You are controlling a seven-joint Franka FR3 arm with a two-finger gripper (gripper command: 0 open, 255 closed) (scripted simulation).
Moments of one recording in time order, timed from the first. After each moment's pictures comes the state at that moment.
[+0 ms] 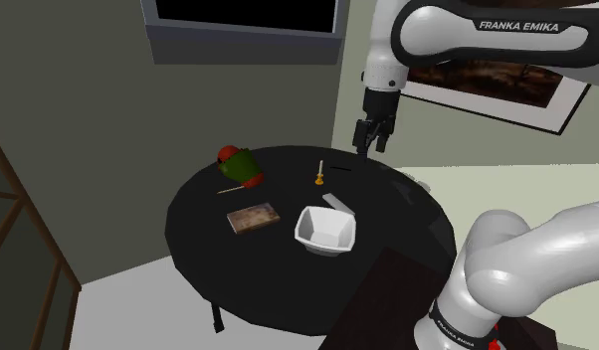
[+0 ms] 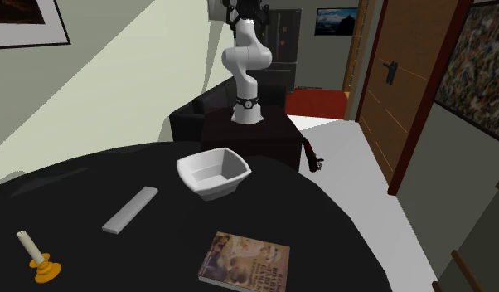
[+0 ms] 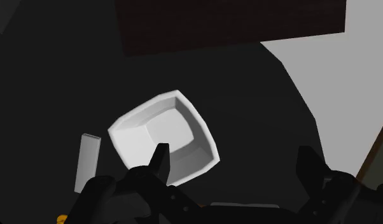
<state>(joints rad) 0.02 -0.74 -0.07 -2.31 -0.06 1.53 0.07</state>
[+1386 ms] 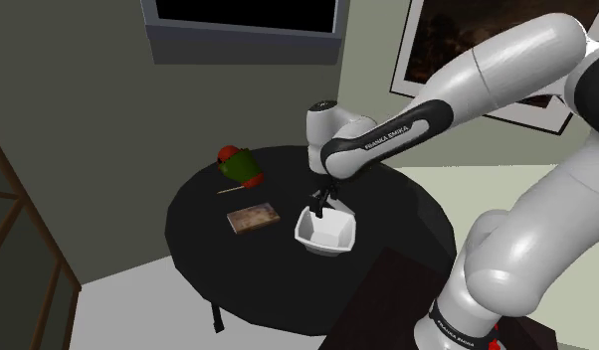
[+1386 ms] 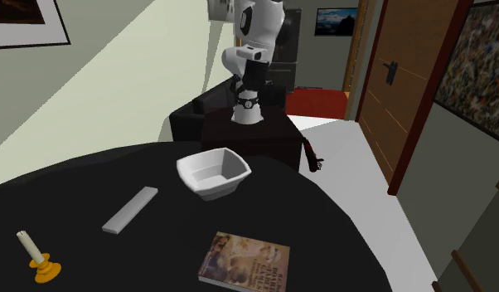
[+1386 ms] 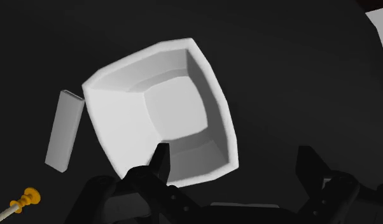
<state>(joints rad) 0.02 -0.29 -0.02 -2.54 -0.26 2.20 0.11</state>
